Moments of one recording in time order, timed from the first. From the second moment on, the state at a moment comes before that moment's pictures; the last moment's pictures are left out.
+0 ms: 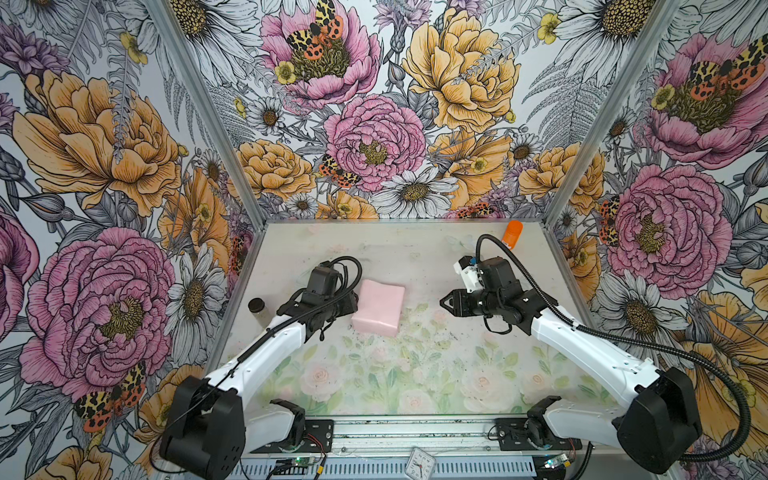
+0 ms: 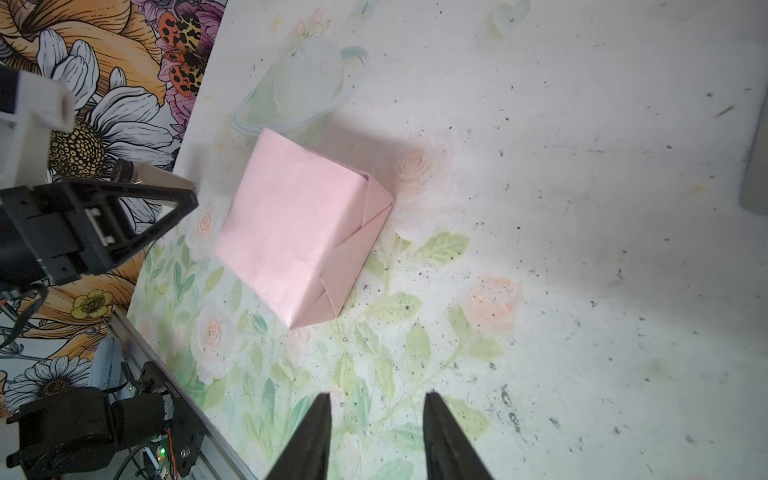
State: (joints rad) left arm -0.34 1.14 0.77 -0.40 0.03 -0.56; right arm 0.47 1.24 0.94 -0.52 -0.35 0.40
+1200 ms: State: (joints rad) left arm -0.49 1.52 0.85 -0.10 0.20 -0.60; right arm 0.47 1.24 0.92 -0.49 -0.35 0.40
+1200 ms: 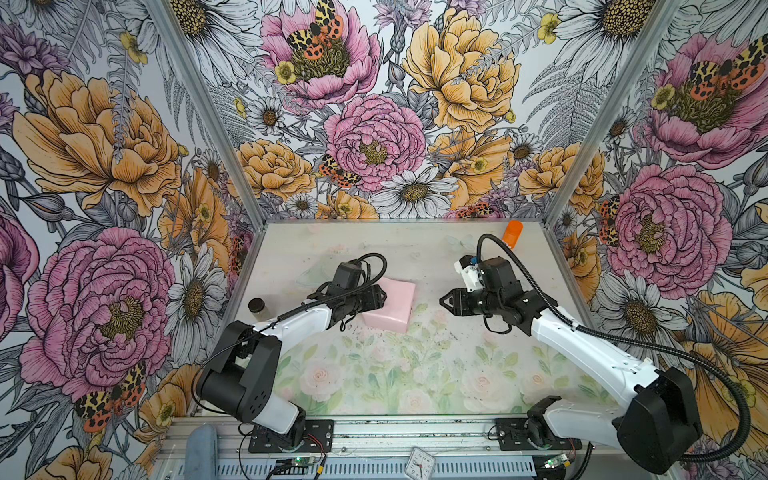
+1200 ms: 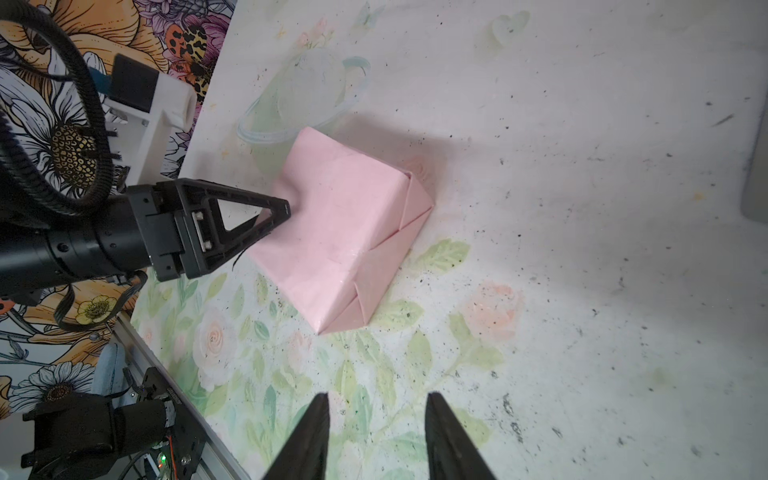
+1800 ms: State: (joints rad) left arm -0.61 1.34 0.88 -0.09 0.02 -0.58; right arm 0.35 1.23 0.91 -0.46 -0.27 0.36
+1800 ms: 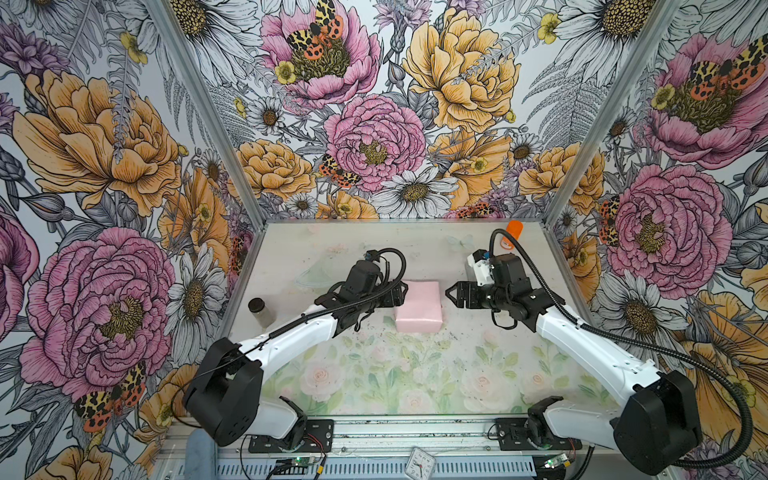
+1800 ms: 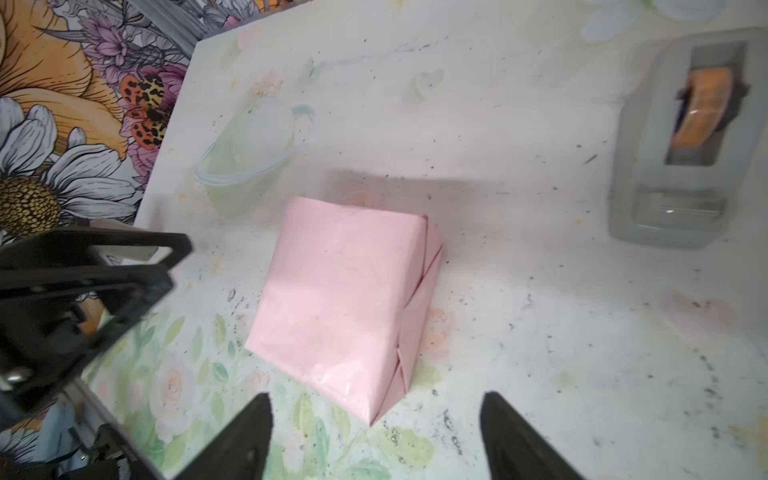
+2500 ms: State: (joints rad) left arm -0.19 0.83 0.26 0.41 -0.44 -0.18; right arm -0.07 1.20 0.55 0.16 0.03 0.23
